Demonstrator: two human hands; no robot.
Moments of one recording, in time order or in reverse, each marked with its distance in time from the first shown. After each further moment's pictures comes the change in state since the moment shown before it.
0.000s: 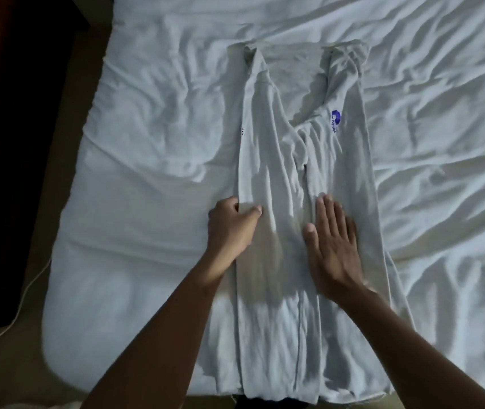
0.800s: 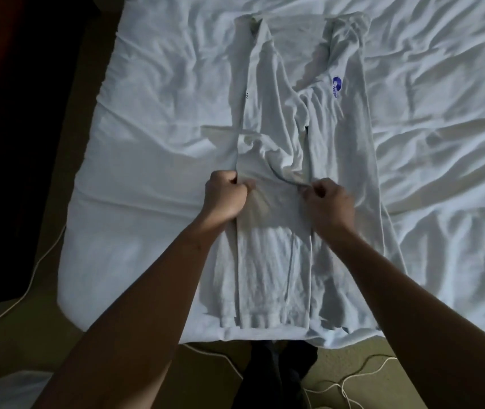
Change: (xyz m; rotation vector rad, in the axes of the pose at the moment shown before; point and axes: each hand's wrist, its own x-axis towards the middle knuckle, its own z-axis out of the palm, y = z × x) left_hand -0.022 -0.029 -0.018 -0.014 -0.025 0.038; right_hand -0.008 -0.033 -0.017 0.346 0.097 0.341
